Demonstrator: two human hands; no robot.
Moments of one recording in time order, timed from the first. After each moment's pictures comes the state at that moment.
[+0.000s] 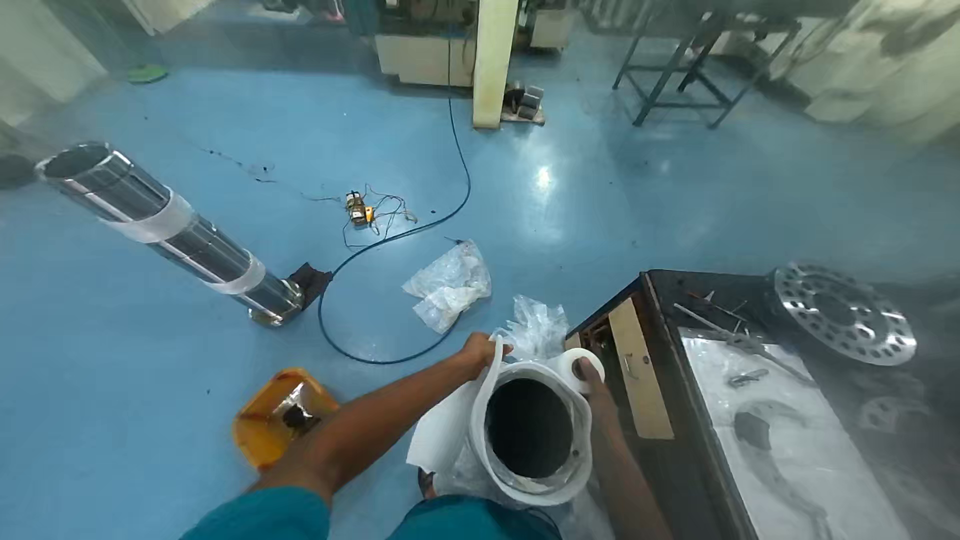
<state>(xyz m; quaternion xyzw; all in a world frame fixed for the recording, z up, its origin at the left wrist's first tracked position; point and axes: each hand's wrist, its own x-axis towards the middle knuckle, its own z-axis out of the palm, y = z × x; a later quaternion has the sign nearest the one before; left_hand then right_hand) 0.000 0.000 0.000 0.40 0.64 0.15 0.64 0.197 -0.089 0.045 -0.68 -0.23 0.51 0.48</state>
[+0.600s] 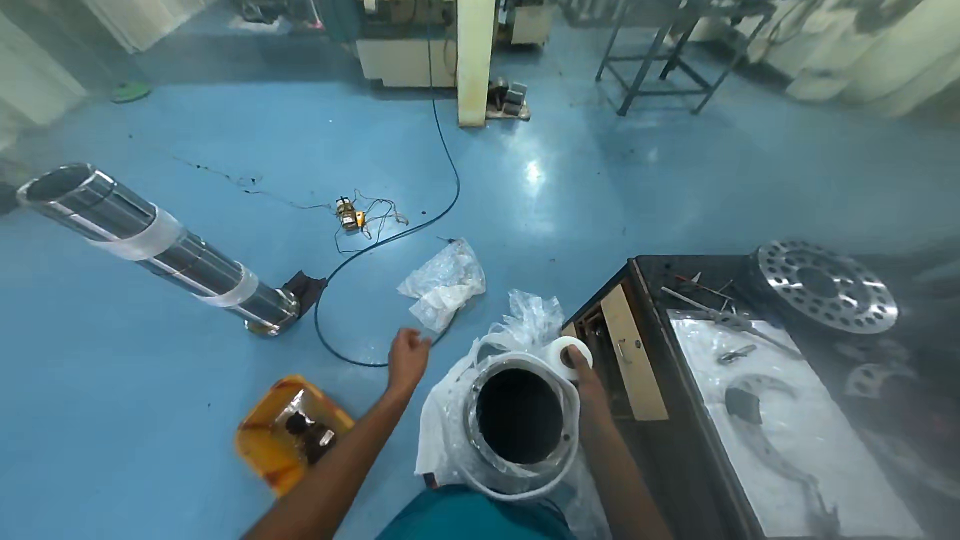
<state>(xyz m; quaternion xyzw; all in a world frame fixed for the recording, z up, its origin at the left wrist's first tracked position) -0.095 -0.053 0.003 0.43 0.73 0.29 0.43 0.202 -0.089 0.037 -0.65 -0.22 0.52 0.50</state>
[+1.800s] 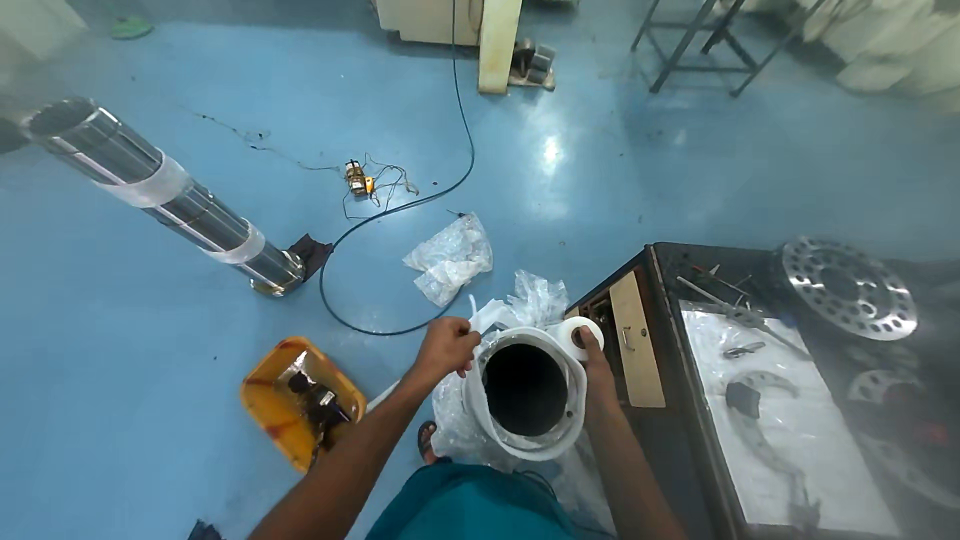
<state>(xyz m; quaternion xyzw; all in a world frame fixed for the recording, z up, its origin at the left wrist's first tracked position) -0.046 -0.082 0.075 0.48 0.66 0.20 0.55 0.202 -0.096 0.036 -0.64 -0.21 0.53 0.51</state>
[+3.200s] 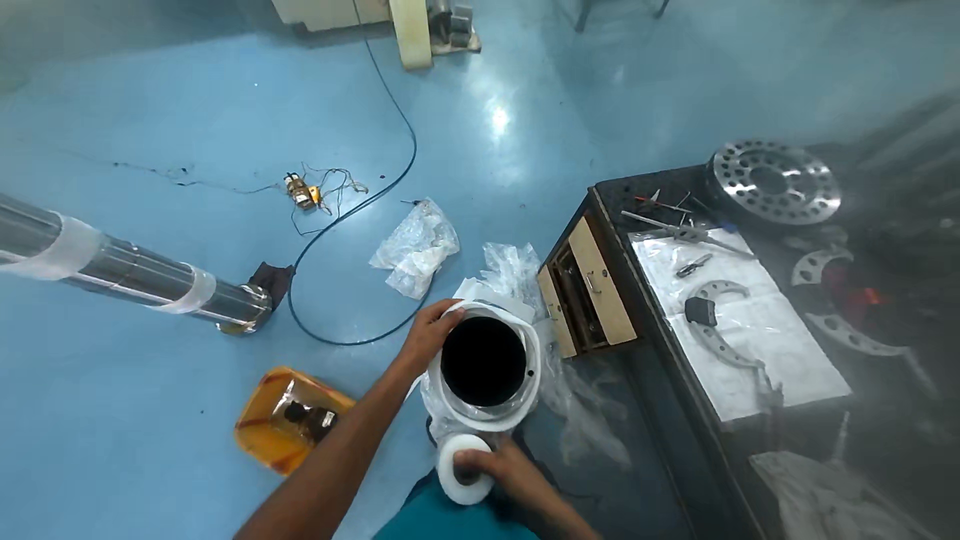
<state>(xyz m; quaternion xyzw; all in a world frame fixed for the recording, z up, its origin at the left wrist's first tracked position) -0.005 -0.080 0.045 0.50 0.52 0.31 0.62 0.143 -0.256 0.063 -0.53 -0.24 0.76 0.29</state>
